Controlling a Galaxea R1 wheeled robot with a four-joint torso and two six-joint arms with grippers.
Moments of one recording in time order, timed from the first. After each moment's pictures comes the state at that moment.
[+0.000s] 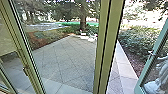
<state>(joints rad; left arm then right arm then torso) 1.48 2.95 -2.58 0.16 0.07 -0.12 -0.08 2.02 -2.62 0.53 -0.90 -0.88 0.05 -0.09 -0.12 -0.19</state>
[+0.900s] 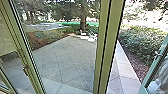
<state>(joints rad) 1.48 2.96 -2.58 0.16 0.07 -0.12 -0.61 1.99 -2.37 0.81 -0.75 -0.88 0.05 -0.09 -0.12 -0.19</state>
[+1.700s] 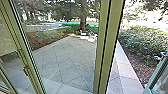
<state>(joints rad) 1.48 2.96 -2.58 0.16 0.07 -0.11 -1.10 2.03 -2.08 0.99 -0.35 -0.88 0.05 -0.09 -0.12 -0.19</state>
